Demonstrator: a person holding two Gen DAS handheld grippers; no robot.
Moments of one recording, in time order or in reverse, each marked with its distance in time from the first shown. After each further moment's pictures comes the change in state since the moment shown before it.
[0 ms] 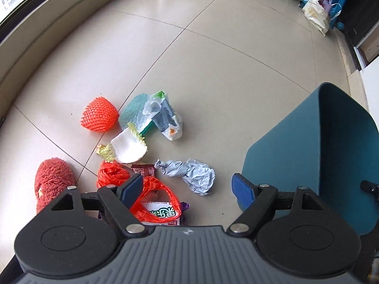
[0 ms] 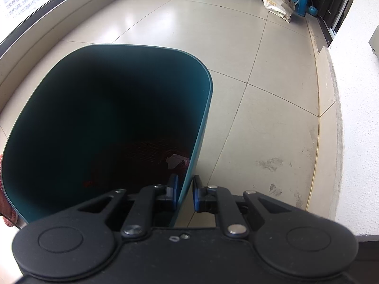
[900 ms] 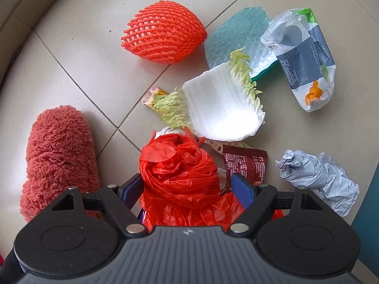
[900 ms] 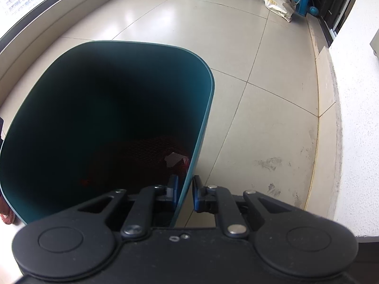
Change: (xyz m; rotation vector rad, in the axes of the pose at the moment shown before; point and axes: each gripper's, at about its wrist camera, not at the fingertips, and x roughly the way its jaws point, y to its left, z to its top) left arm 0.208 0.112 -0.015 -0.185 0.263 0.273; right arm 0.003 0.006 0.003 -0.009 0.014 -0.011
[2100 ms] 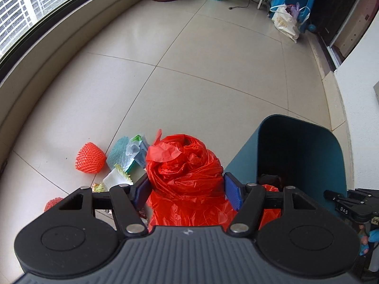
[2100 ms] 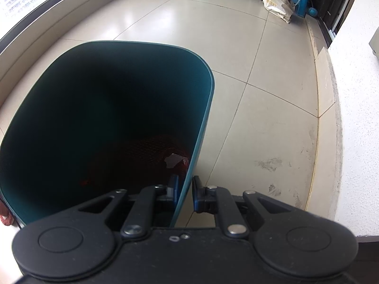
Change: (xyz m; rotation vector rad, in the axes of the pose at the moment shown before) left arm -0.339 -0.082 -0.067 0.330 -0.403 -0.332; right arm -0.002 0.002 -0.003 0.004 -0.013 0.000
